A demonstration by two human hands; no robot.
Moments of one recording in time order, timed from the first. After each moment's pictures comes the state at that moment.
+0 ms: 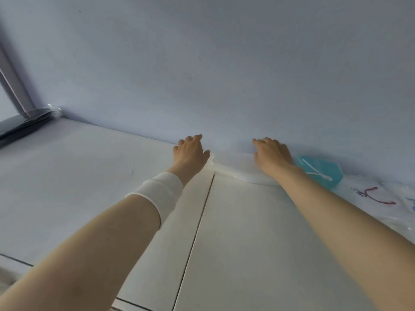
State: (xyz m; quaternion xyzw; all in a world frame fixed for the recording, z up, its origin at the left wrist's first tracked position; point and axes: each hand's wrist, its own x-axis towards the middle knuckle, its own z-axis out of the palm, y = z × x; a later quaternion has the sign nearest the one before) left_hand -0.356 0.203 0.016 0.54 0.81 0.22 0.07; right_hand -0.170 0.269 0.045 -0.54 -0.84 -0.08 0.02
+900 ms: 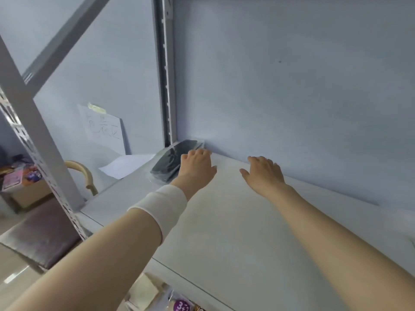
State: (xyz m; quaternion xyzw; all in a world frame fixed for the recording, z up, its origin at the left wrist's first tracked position) left_hand -0.758 0.059 0.035 0.53 0.84 0.12 -0.03; right_hand -0.611 0.140 0.038 -0.47 -0.88 0.02 0.06
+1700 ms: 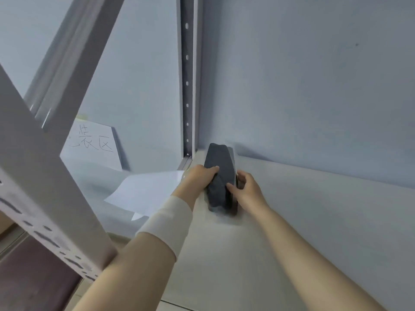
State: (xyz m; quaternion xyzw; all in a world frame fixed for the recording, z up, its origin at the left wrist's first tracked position) left_hand -0.948 0.098 -0.020 0.36 0.77 0.34 0.40; right_hand -0.806 0.099 -0.026 -0.55 -0.64 0.45 0.29
